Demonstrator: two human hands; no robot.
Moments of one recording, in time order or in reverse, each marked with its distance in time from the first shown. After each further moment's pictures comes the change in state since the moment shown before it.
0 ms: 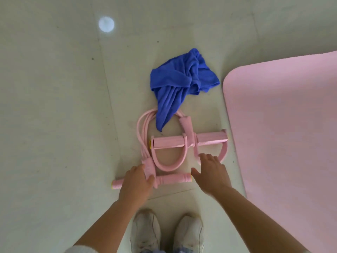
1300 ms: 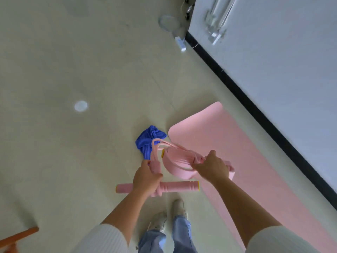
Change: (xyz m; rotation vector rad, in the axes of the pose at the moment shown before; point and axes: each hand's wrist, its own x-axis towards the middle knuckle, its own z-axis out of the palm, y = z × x) left_hand -0.385 0.186 -0.294 -0.146 0.004 0.297; right_hand -0.432 -0.055 -0.321 0.457 0.363 0.470
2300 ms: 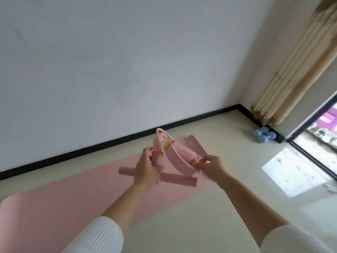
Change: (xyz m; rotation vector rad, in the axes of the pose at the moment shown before) left_hand -0.566 0.134 0.425 0.414 -0.879 1.141; right_hand -0.497 0.629 -0.039 1.180 0.734 0.967
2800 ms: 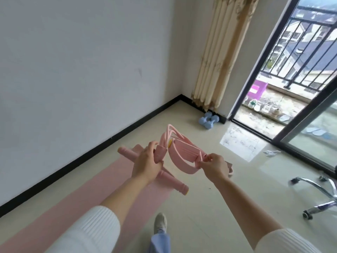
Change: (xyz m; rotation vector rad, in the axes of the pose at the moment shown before) left_hand 0.150 0.172 0.316 0.261 -0.396 0.426; right_hand 0.200 0.141 -0.236 0.061 0.462 0.252
